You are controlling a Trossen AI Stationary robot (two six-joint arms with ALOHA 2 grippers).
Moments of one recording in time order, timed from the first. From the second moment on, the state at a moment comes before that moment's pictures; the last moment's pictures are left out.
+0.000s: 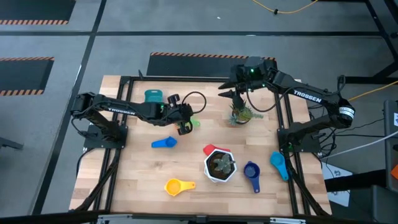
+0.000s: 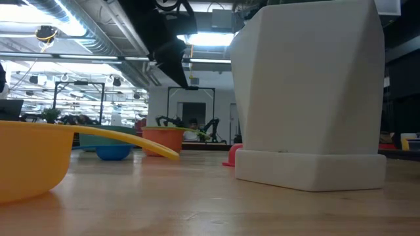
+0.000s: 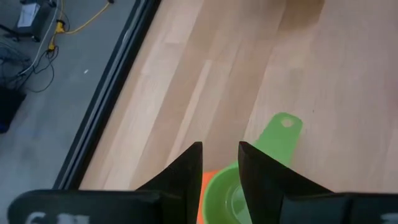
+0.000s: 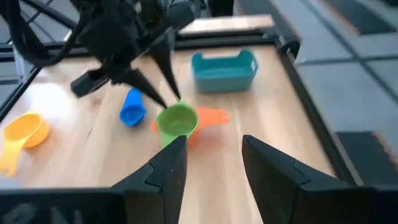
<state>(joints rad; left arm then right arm) 0.02 1.52 1.11 -0.50 -0.53 -0.07 -0.52 1.34 1.16 -0.38 -0.47 -0.21</state>
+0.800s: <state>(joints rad) 0.02 1.52 1.11 -0.50 -0.53 -0.07 -0.08 1.21 1.15 -0.93 -0.28 0.19</state>
